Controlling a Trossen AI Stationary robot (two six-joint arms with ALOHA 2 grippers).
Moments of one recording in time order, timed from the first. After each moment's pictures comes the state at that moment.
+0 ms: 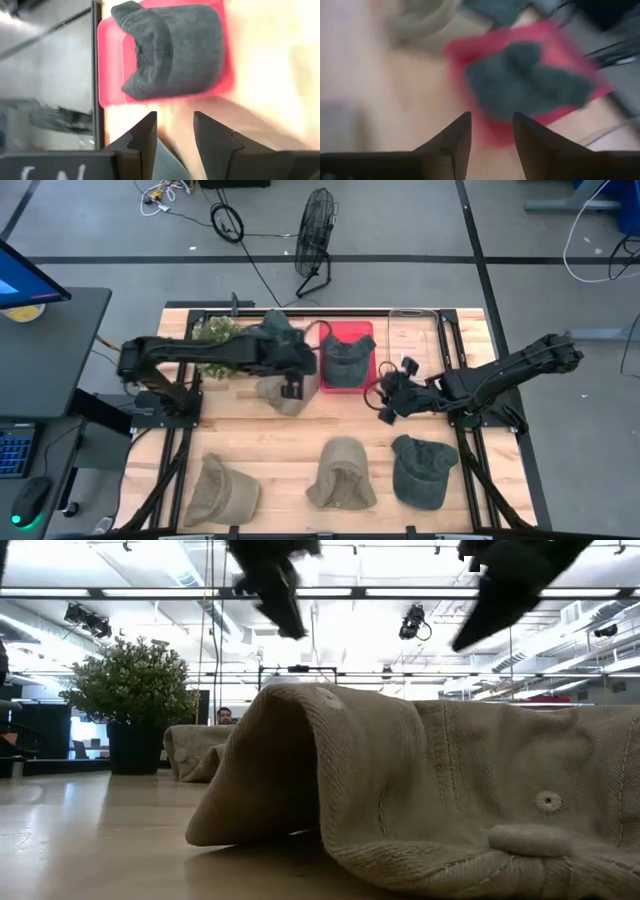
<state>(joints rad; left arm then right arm) 0.04 1.62 1.45 -0.79 -0.40 0.32 0.28 1.17 0.84 -0.60 0.65 0.45</state>
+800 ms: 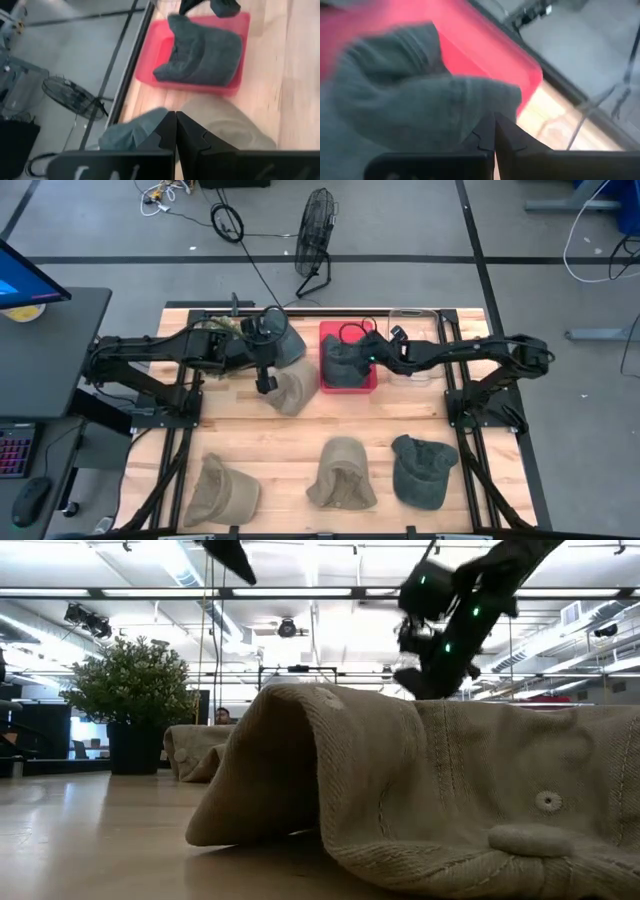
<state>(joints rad) -0.02 1.33 1.41 -0.93 -0.53 0.04 -0.25 1.49 0.84 -0.32 0.61 0.32</state>
